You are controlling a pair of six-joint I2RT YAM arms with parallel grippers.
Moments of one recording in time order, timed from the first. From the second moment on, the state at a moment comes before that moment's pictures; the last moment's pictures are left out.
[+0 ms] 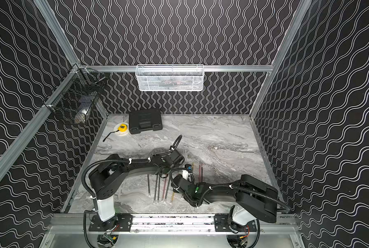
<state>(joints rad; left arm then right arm) -0.81 1.90 1.11 -0.35 -0.36 -0.65 1.17 1.49 0.57 0.05 0.40 1.15</state>
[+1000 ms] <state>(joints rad) -0.81 1.34 0.81 -0.28 -0.42 -0.70 1.28 1.62 0.80 -0.30 0.57 1.21</state>
